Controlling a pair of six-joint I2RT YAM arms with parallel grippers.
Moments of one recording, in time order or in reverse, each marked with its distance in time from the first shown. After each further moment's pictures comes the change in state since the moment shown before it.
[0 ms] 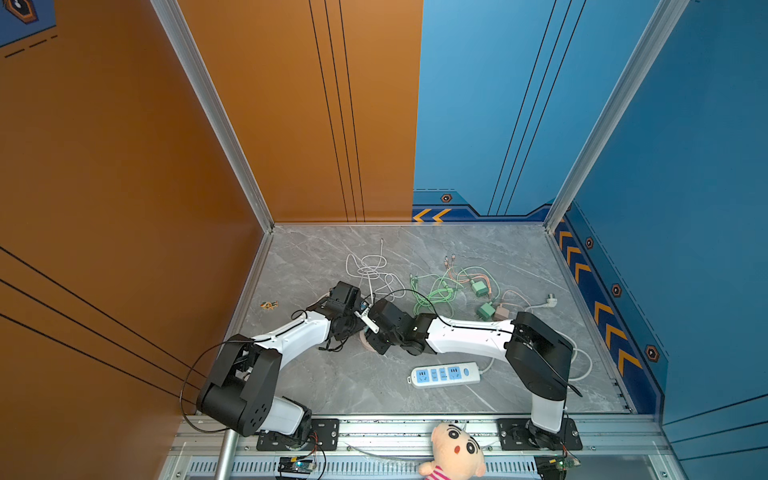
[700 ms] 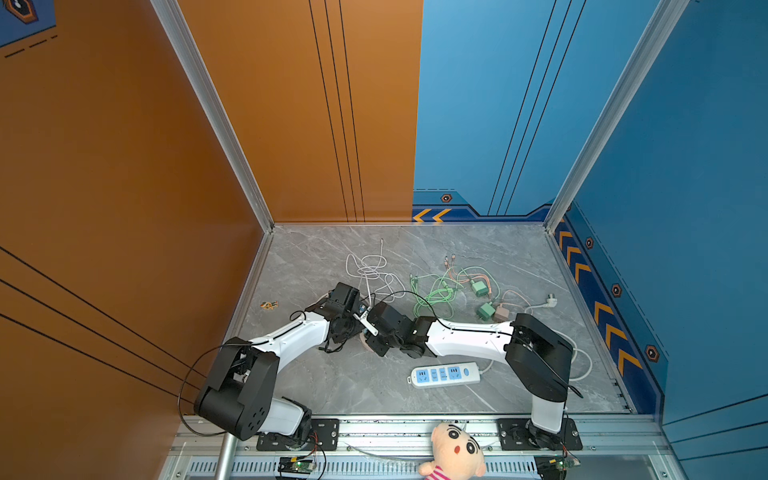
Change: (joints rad) left arm 0.000 -0.027 -0.001 -0.065 -0.003 0.000; right arm 0.019 -0.001 -0.013 0.018 0.037 -0.031
